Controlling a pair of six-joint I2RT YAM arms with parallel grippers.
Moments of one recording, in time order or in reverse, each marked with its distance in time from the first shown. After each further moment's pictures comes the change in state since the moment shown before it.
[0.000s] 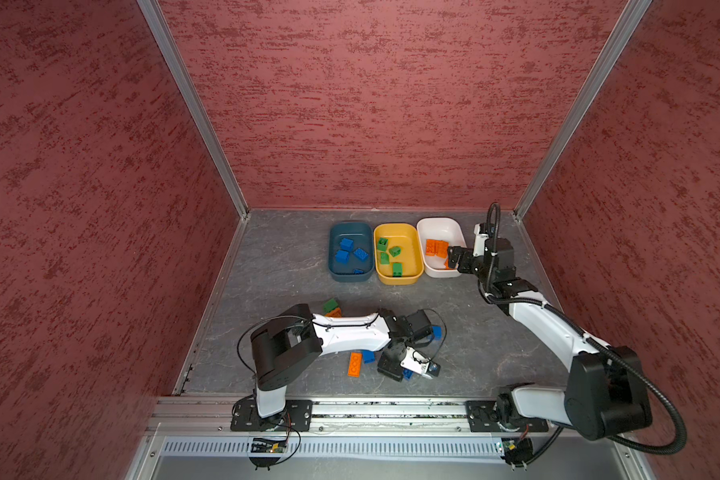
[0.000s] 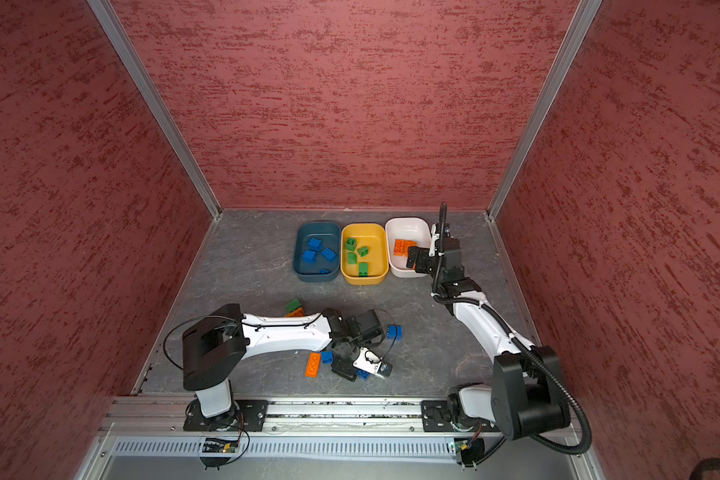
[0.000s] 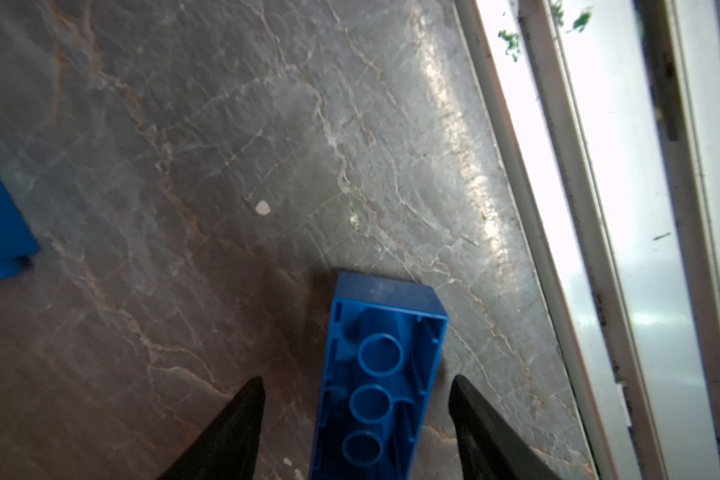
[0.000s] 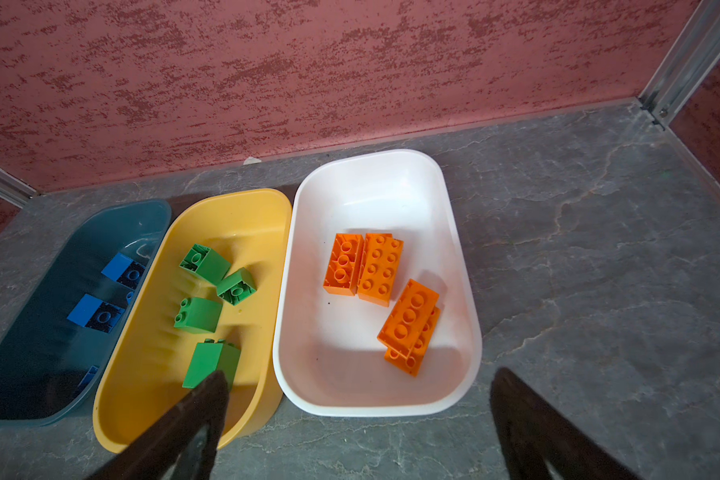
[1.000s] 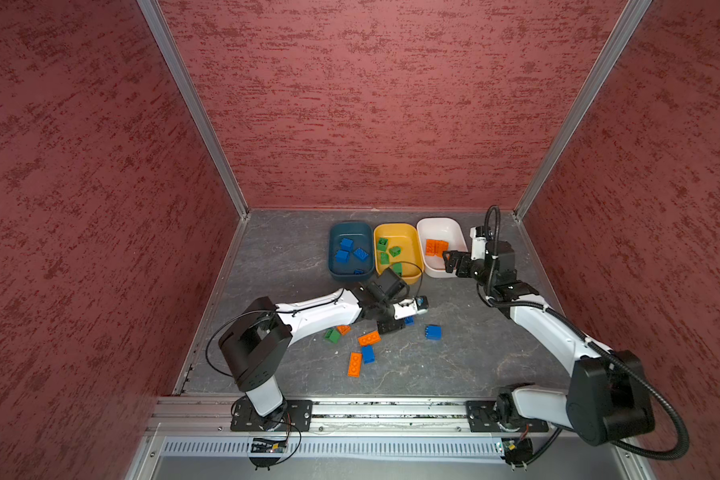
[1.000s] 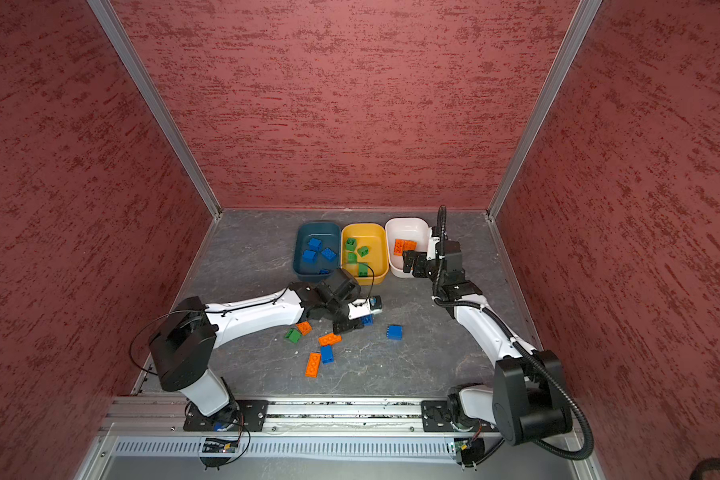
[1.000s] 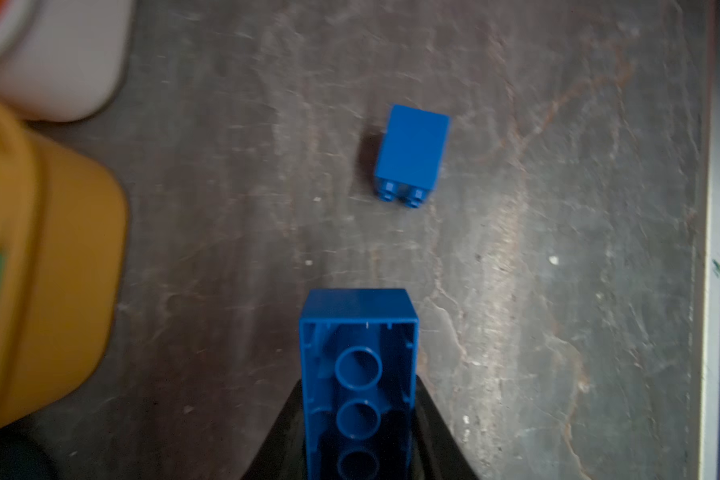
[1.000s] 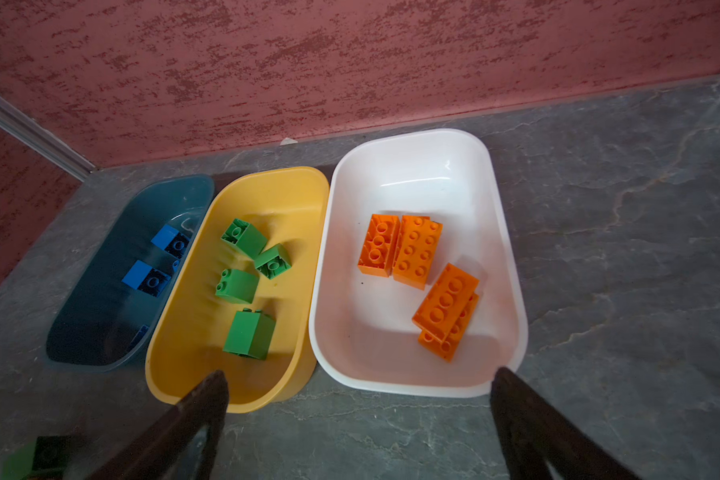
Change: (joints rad) left arm 0.318 -0.175 -0.064 0.322 0.070 -0.405; right arm 0.008 -0.014 -0.020 0.001 -0.140 0.002
